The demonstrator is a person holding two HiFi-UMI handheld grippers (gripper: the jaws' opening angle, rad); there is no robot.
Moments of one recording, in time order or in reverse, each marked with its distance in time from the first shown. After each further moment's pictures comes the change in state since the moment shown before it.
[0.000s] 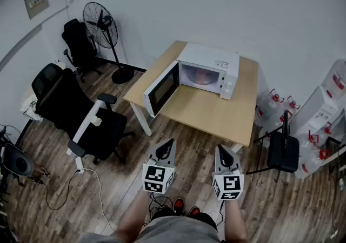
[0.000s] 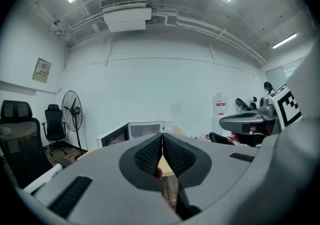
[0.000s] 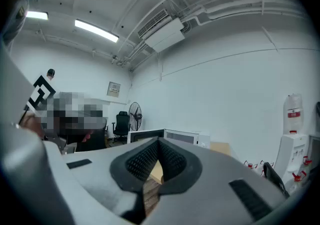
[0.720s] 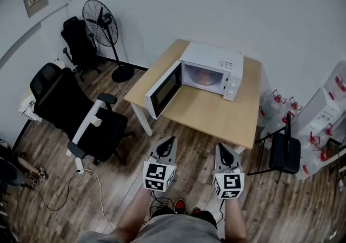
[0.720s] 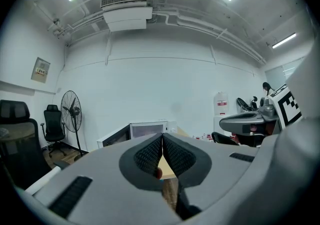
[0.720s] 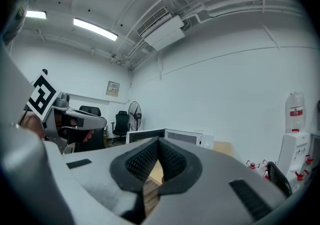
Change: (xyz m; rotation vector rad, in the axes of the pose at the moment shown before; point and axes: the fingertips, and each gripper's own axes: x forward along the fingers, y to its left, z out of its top) left arm 0.026 0.029 0.001 0.006 -0.007 -0.003; right arm 0.039 0.004 -0.001 0.002 0.001 0.001
